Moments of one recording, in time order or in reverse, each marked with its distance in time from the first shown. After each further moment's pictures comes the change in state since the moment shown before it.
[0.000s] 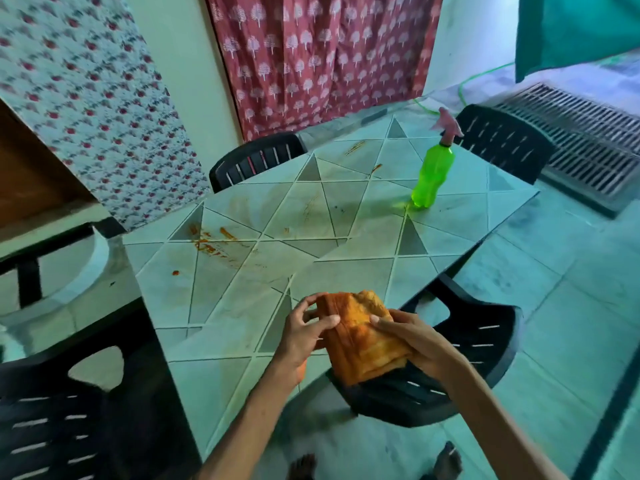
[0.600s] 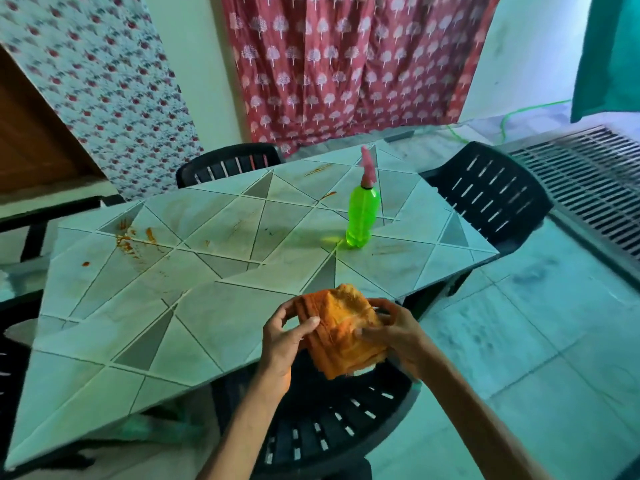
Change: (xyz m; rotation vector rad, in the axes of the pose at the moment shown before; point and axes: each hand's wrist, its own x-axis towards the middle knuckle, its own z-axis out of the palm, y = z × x) left_hand 0.105 -0.012 0.304 -0.143 0.402 0.138; right_hand 0.062 -0.109 -0.321 -0.156 -0.171 -0.136
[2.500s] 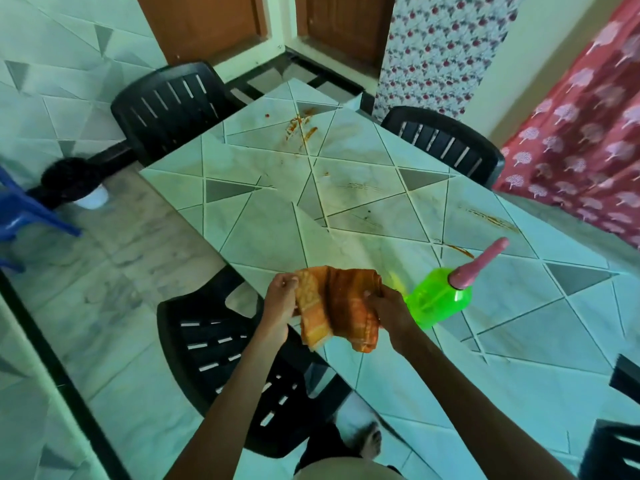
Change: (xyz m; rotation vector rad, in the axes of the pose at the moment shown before) left_hand 0.125 -0.026 0.145 -0.438 1.106 -0.169; right_hand 0.299 -0.081 -0.051 -0.715 -0.671 0.126
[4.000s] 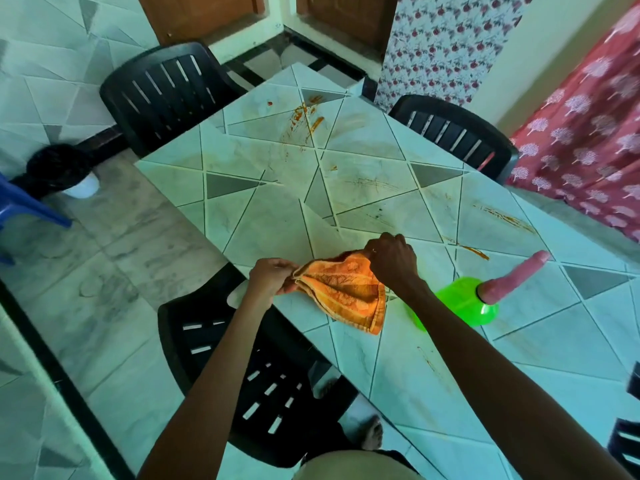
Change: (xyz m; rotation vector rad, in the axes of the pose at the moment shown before) left_hand 0.079 0.031 -0.038 0.235 -0.027 -0.049; right_hand 0.072 -0.078 0.023 -1.202 0.204 -0.492
